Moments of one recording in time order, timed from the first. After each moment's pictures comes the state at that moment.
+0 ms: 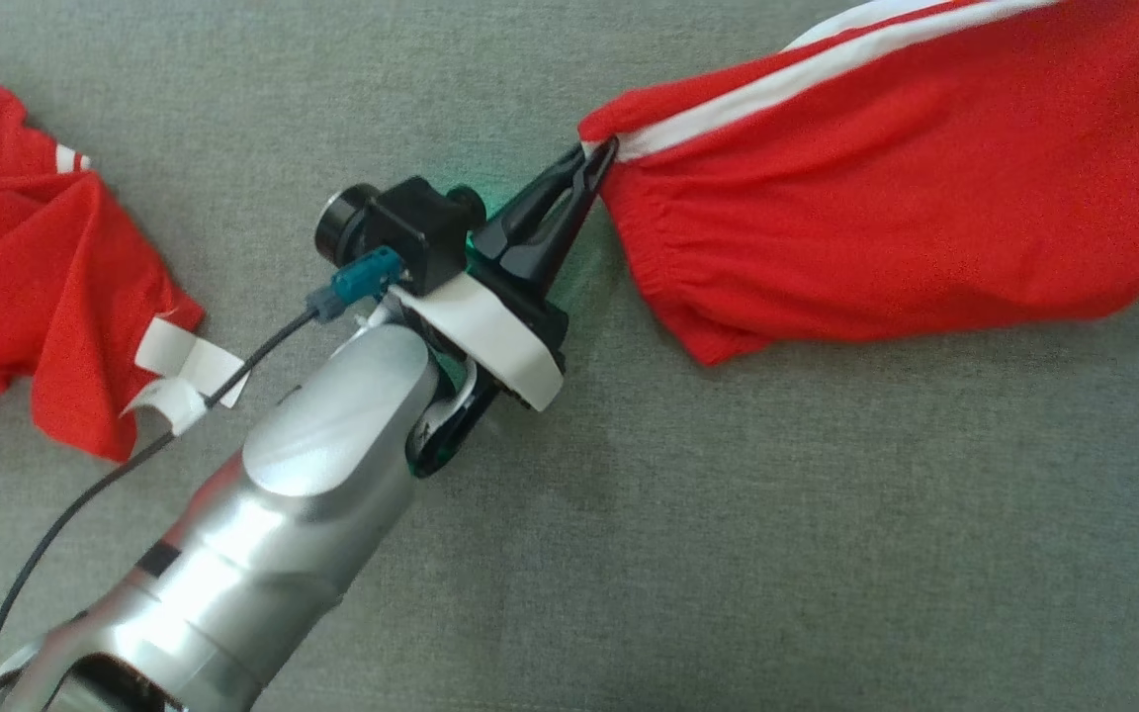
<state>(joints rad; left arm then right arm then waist) -0.83 0.16 -0.87 0.50 -0.65 -0.12 -0.18 -0.86 -0.76 0.48 0.41 0.59 0.12 0.16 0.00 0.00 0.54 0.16</state>
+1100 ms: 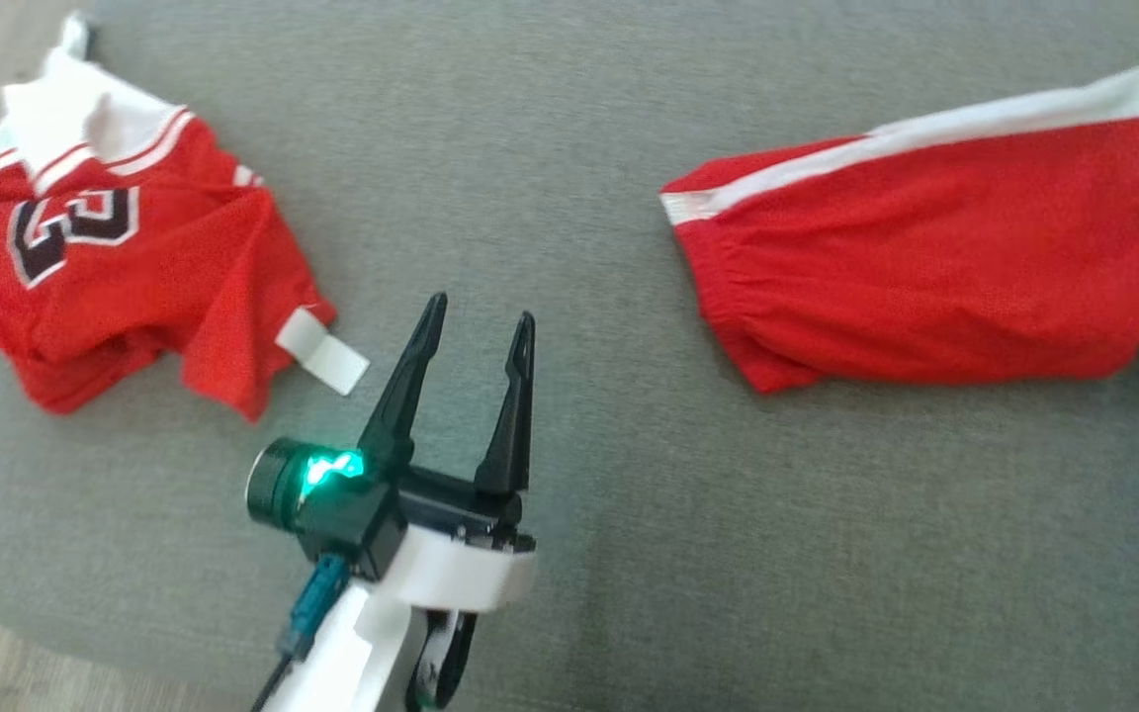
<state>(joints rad) -0.23 0.06 -0.48 0.09 -0.25 0.09 -0.26 -0.74 -0.58 0.54 0.97 0.84 0.12 0.02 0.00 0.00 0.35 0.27</state>
